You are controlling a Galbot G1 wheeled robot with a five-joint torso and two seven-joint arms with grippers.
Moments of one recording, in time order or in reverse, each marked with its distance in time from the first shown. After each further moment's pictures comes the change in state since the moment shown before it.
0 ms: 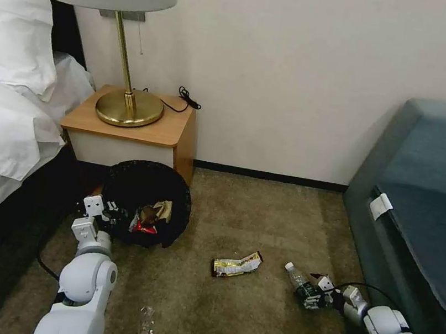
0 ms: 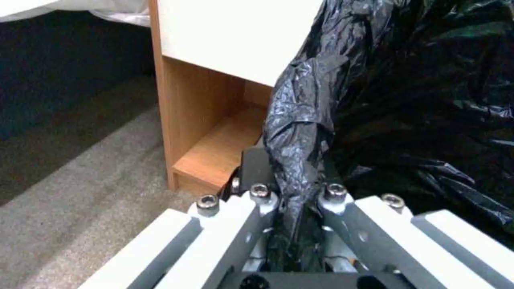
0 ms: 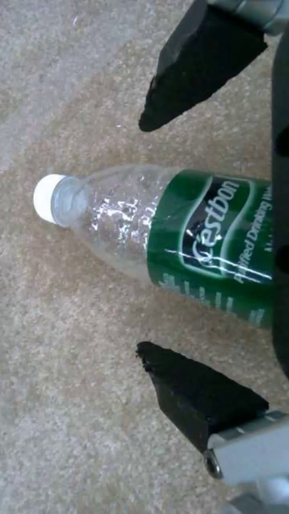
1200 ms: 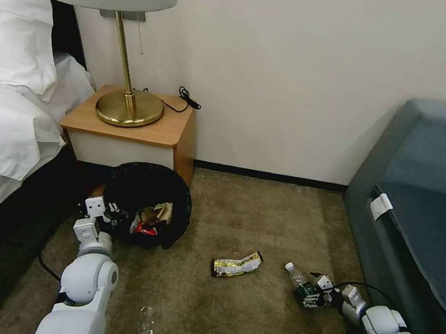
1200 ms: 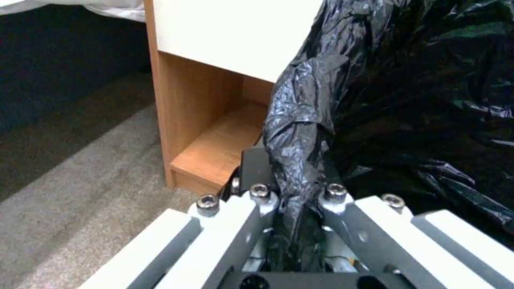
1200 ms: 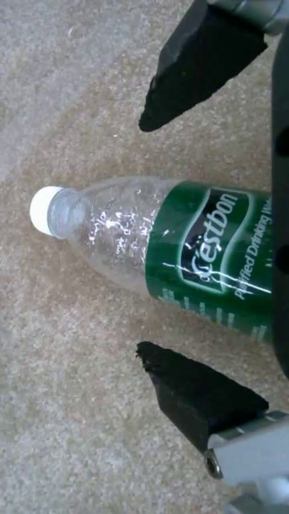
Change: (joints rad) left arm -0.005 0.000 0.006 0.013 0.003 -0.003 0.002; right arm 0.007 0.004 0.002 -0.015 0.002 0.000 0.016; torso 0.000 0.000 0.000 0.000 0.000
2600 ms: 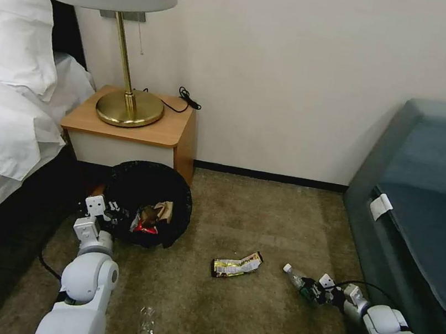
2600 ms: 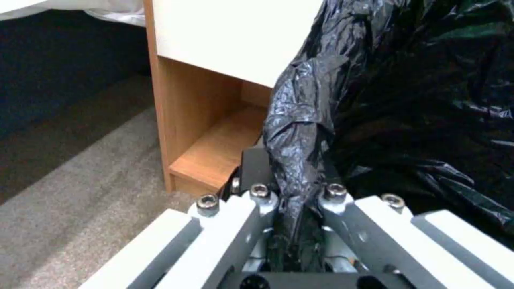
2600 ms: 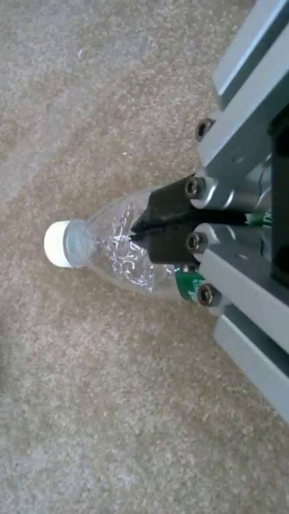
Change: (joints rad) left arm -0.004 0.000 -0.001 -0.002 -0.002 -0.001 0.000; right arm 0.006 0.001 0.008 -0.005 0.007 0.003 0.012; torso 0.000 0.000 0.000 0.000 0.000
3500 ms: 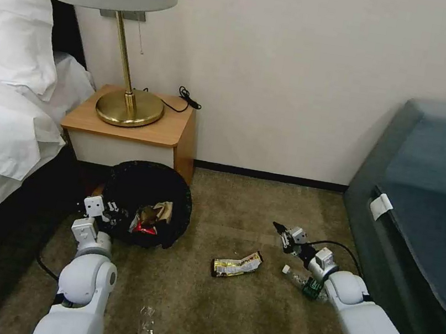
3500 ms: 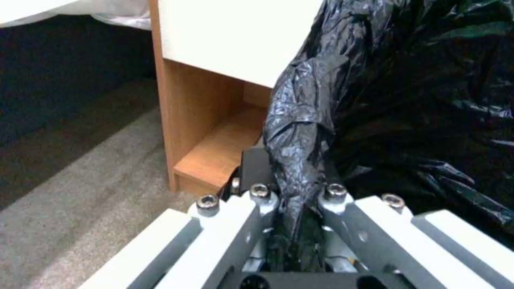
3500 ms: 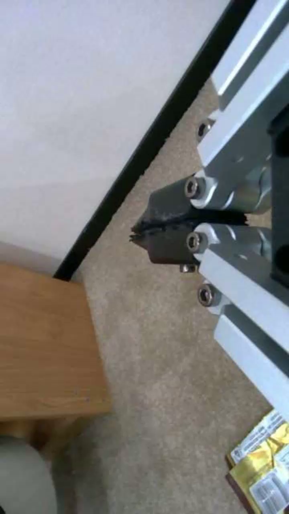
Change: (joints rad) left arm 0.025 0.010 -0.002 -0.028 -0.005 0.003 0.000; right arm -0.019 0.044 -0.107 0.413 0.202 0.000 0.251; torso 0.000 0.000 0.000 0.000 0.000
